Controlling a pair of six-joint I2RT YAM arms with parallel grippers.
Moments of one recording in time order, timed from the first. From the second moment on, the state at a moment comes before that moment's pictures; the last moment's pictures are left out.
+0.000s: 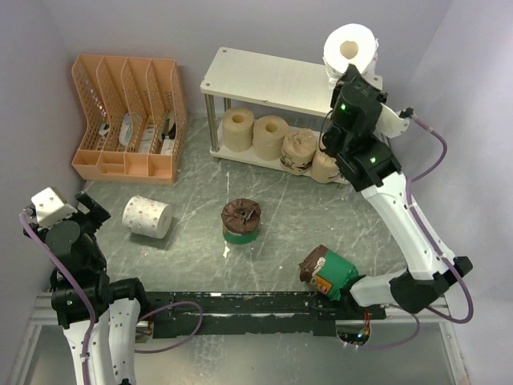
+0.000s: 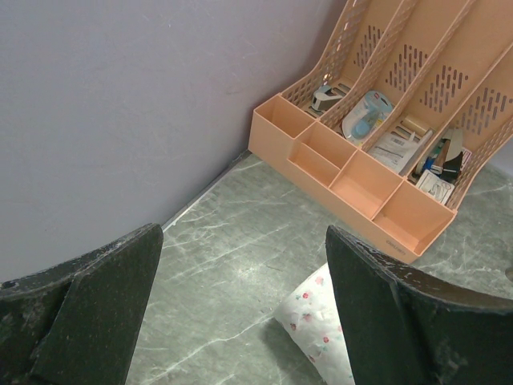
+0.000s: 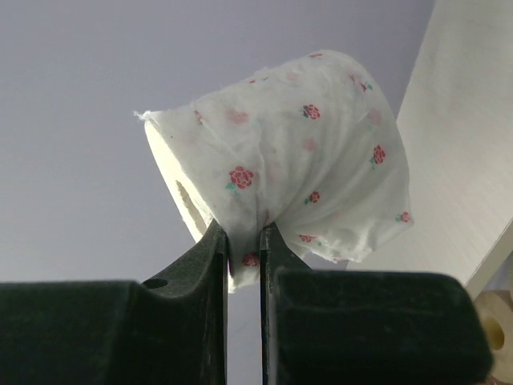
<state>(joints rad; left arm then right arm) 0.20 0.29 0.79 -0.59 -0.45 -0.18 0.59 1.32 1.66 -0.23 1.06 1.41</state>
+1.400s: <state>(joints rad) 0.20 0.29 0.79 -0.59 -0.45 -0.18 0.27 1.32 1.48 -0.02 0.71 1.42</state>
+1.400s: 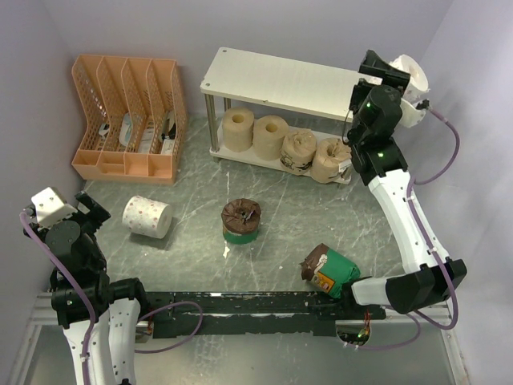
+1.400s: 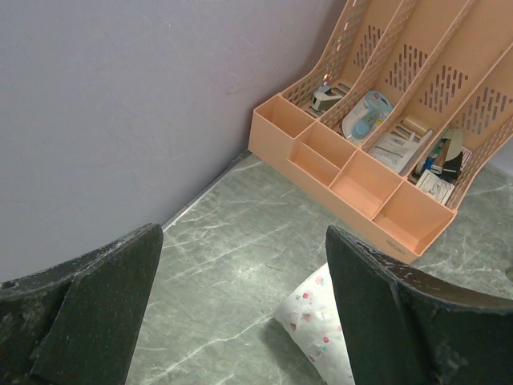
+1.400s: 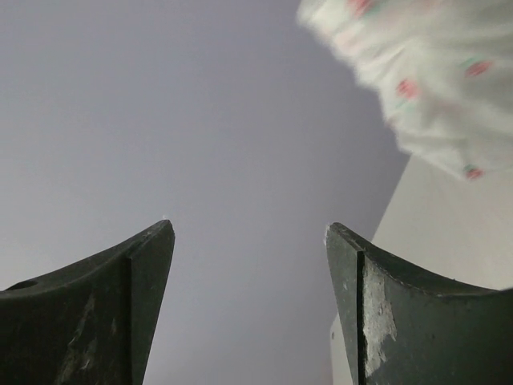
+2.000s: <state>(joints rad) 0.20 0.29 0.79 -0.59 -0.45 -0.18 0.27 1.35 1.53 0.09 0.50 1.21</state>
